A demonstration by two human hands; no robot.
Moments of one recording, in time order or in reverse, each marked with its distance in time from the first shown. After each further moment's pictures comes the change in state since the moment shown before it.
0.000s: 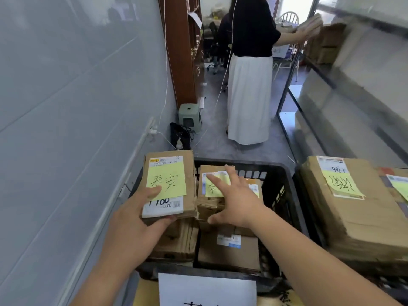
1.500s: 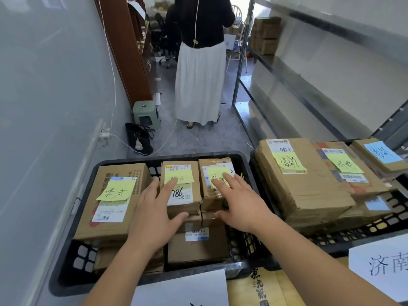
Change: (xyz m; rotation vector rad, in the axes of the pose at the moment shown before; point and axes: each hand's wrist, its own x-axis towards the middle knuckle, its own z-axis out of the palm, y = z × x) left_hand 0.043 0.012 0.116 0.390 -0.278 0.196; right_hand -0.060 0.074 0.006 -0.112 0.100 0.169
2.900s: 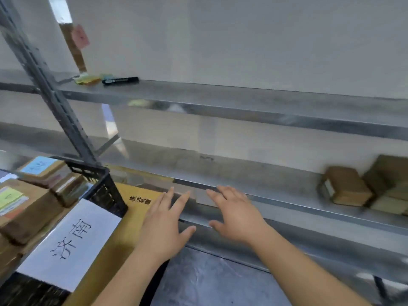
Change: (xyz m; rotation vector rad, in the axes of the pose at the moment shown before) left_hand -0.353 0.532 0.208 0.072 -0.395 1.263; right_hand -0.668 0.284 0.017 0.192 0.381 1.001
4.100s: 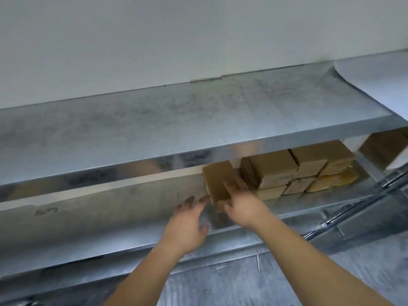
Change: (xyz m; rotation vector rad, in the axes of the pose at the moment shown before) left_hand 0.265 0.413 0.260 -0.098 -0.546 0.394; right_hand -0.058 0.502 -0.040 0.204 -0.034 0.679
